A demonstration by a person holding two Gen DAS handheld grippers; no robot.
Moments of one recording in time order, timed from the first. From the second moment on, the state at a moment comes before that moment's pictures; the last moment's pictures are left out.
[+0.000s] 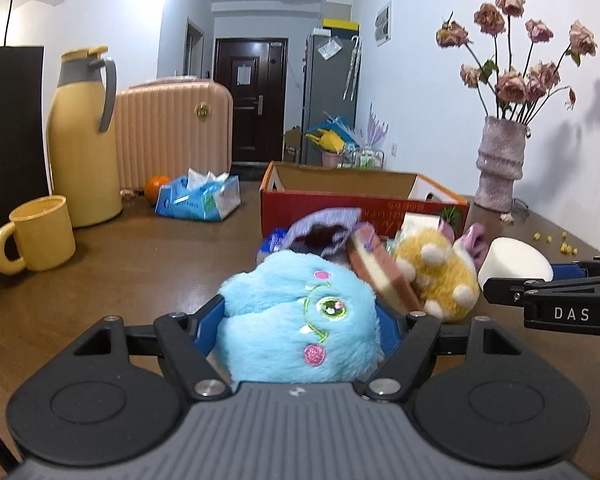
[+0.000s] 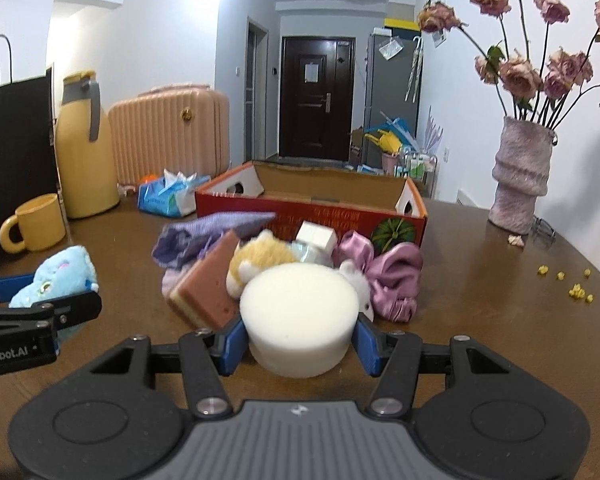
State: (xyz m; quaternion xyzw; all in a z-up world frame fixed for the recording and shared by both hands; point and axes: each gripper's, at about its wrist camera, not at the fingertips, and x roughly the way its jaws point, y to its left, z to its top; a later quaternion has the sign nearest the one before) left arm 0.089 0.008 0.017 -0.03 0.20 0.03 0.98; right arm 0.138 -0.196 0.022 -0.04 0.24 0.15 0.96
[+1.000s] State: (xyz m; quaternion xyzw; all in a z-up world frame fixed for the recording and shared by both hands) left arm 0.163 -0.009 0.083 -0.07 0.14 0.02 0.99; right arm 0.198 -0.202 0.075 0.02 0.18 0.13 0.98
